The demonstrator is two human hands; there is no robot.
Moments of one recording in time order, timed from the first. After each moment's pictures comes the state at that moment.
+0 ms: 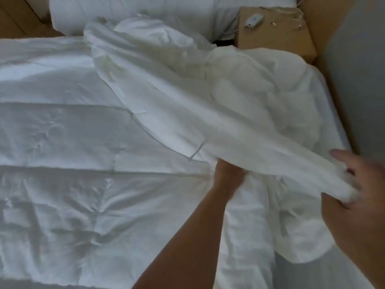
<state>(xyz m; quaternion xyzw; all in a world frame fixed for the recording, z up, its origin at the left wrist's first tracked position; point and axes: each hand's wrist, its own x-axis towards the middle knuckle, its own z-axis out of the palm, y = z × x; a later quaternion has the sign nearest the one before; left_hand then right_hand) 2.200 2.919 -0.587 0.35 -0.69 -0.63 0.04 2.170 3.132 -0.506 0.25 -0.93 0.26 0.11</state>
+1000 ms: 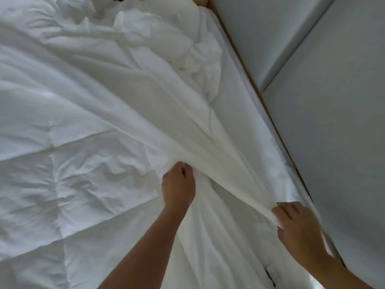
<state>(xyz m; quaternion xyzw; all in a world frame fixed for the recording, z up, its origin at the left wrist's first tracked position) 2.412 3.034 -0.581 0.31 -0.84 -0.44 -0.01 2.448 3.340 -0.565 0.24 -0.97 0.00 0.01</state>
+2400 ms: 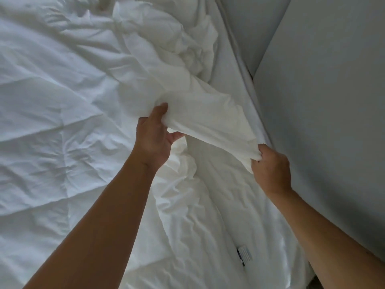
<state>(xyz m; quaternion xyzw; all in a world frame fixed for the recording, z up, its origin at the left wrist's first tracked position) 2.372 3.074 -0.450 0.33 -0.42 -0.84 0.07 2.360 3.340 -0.546 0.05 -0.97 0.22 0.02</state>
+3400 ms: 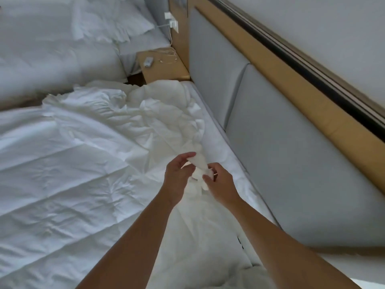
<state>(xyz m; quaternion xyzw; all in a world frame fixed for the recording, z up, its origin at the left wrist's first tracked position) 2.504 3.045 -0.278 0.15 -0.58 -0.80 -0.05 2.495 3.203 -0.303 0.00 -0.86 0.51 -0.11</state>
